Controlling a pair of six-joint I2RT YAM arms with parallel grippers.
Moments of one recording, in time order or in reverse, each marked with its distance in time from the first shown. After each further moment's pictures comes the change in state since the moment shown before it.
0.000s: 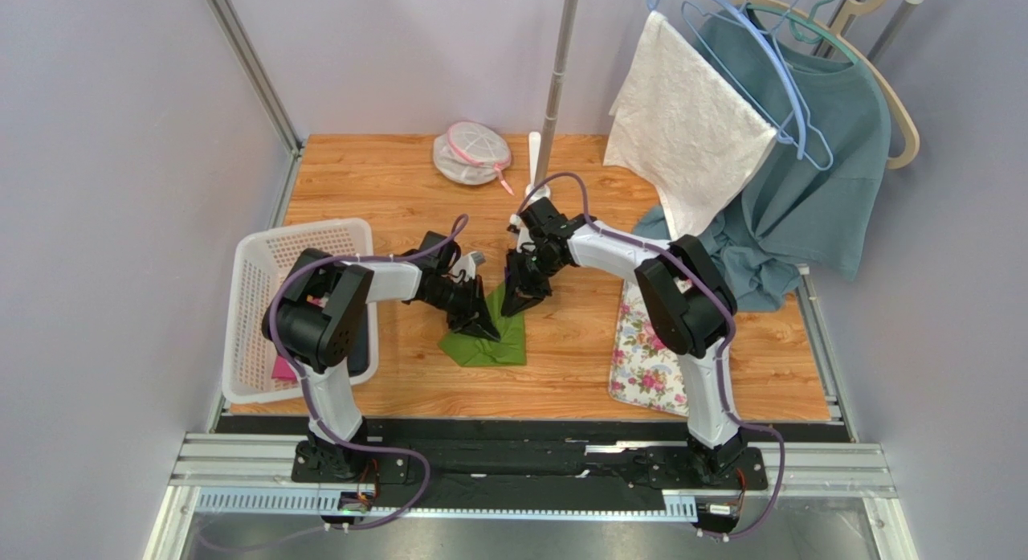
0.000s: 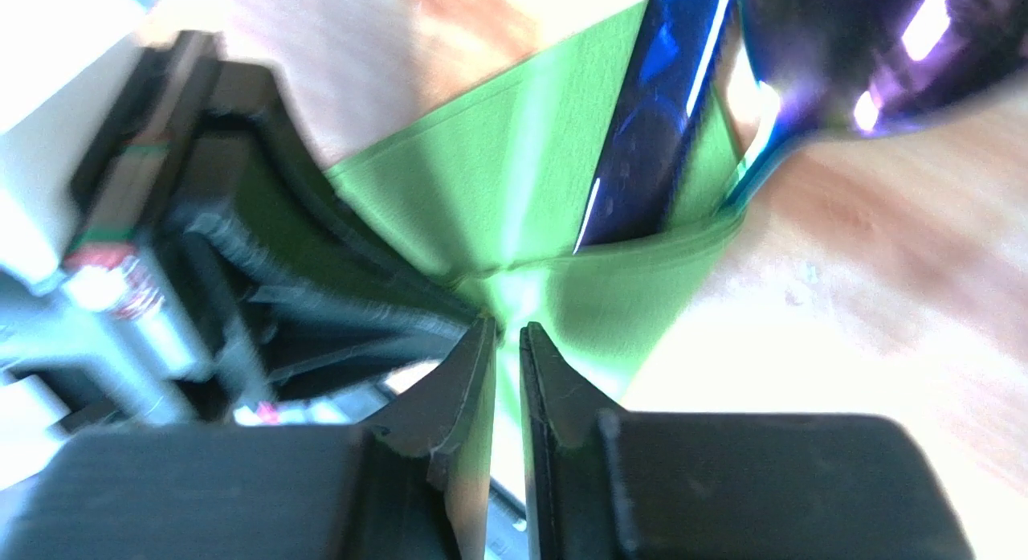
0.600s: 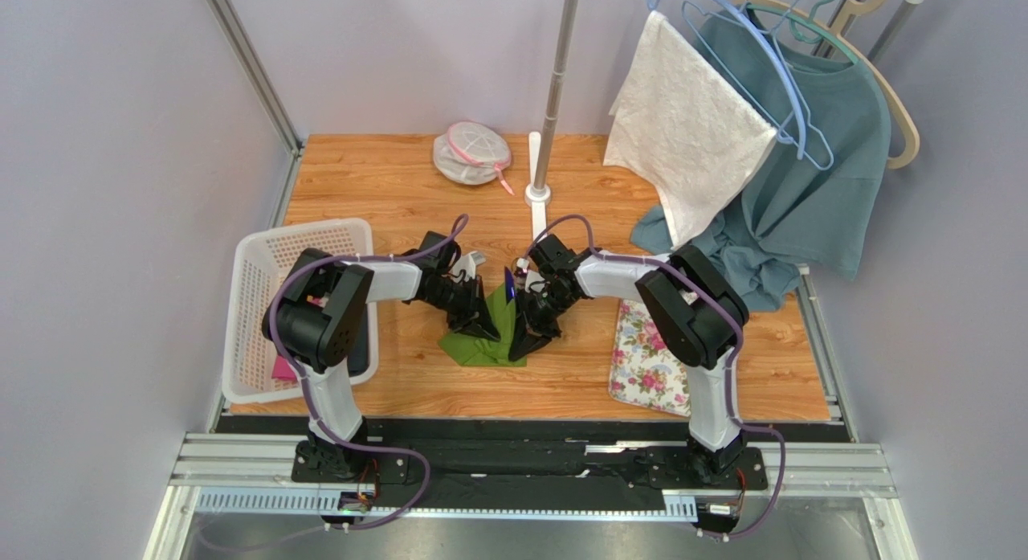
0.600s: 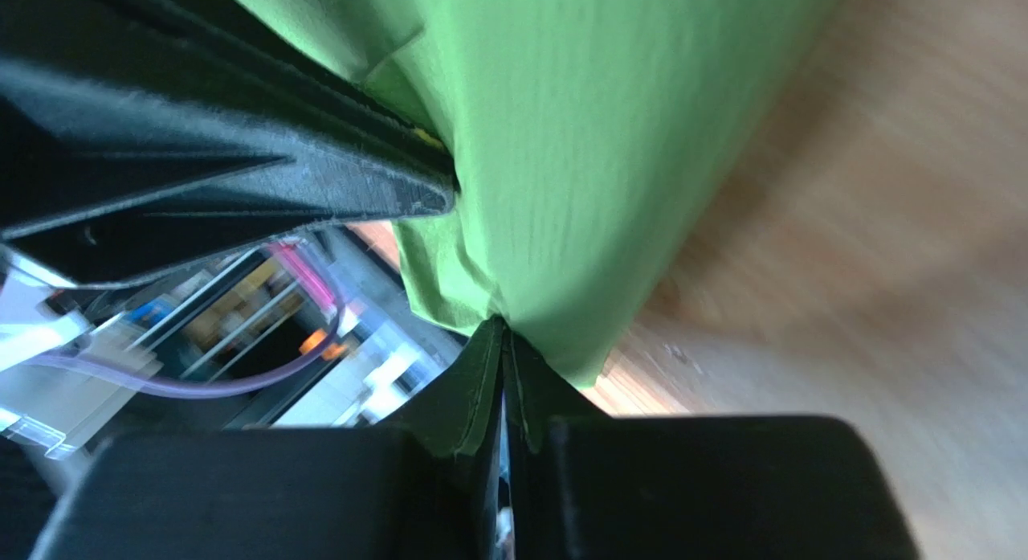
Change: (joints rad) left arm 0.007 0.000 0.002 -0.003 -0.001 0.001; right arm 0.024 -0.103 -0.297 0.096 -0.198 0.089
